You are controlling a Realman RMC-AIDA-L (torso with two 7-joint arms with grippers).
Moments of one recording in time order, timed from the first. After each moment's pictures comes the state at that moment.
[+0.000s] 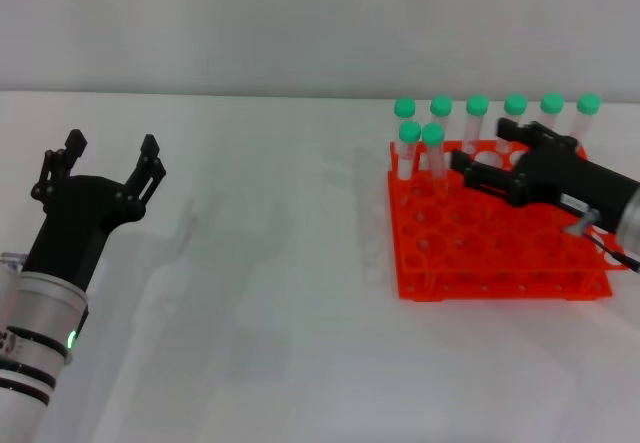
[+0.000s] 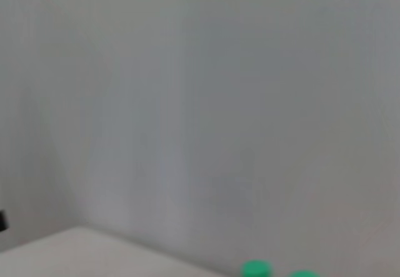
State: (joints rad) left arm -0.37 -2.09 2.46 0.31 -1.04 1.24 -0.05; right arm 0.53 2.02 -1.41 -0.48 -0.89 -0.96 0.99
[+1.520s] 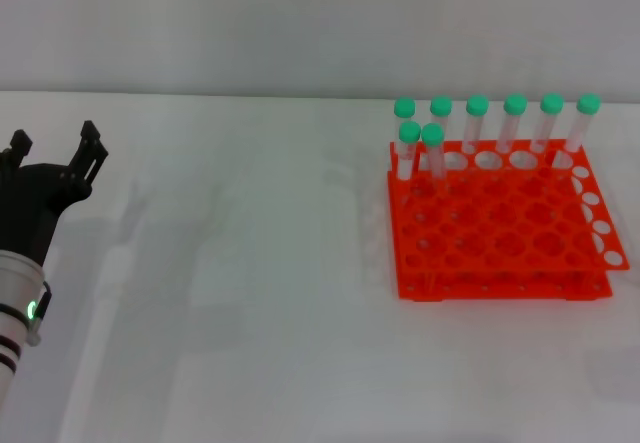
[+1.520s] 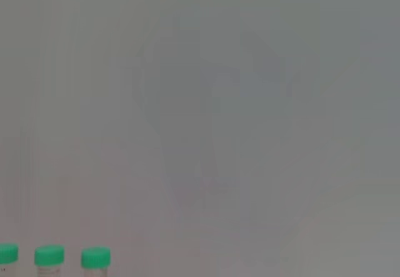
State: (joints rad) left arm -0.44 -2.08 2.43 0.20 -1.17 1.16 -0.19; right arm 0.33 2.03 -1.41 -0.14 -0.08 -1.19 0.32
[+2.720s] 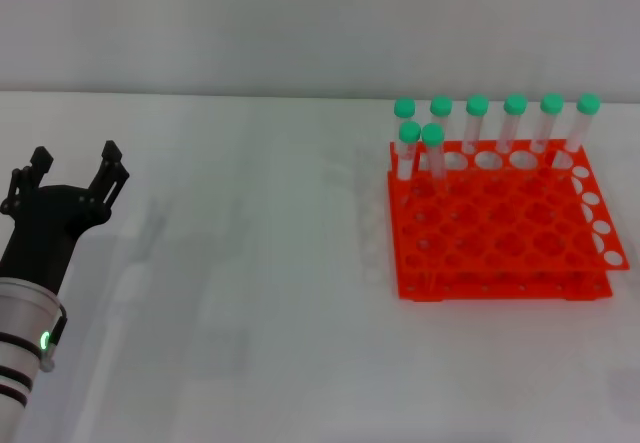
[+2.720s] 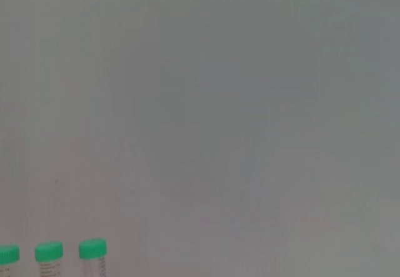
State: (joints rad) left arm -0.38 -2.09 2.50 0.23 -1.16 1.22 -0.19; right arm 0.31 2.03 -1.41 -0.08 -0.08 -1.25 0.41
